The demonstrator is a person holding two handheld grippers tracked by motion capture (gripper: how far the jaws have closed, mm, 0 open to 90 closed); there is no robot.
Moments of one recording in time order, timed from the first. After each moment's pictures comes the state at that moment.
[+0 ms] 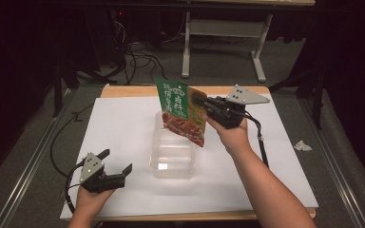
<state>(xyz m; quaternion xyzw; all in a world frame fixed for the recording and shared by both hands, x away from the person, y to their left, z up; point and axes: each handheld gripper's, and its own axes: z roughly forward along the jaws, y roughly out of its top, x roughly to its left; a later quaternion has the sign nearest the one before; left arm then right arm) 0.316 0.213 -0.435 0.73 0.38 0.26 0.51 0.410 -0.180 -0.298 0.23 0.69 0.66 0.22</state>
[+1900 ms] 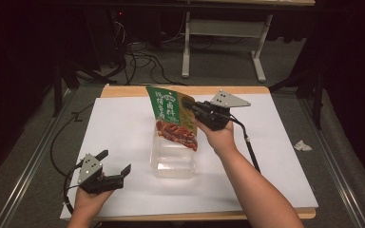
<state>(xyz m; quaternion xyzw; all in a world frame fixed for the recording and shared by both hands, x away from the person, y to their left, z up) 0.314 0.216 -0.434 0.73 0.38 0.26 0.51 0.429 -0.156 -0.332 0.25 0.69 0.64 0.21</state>
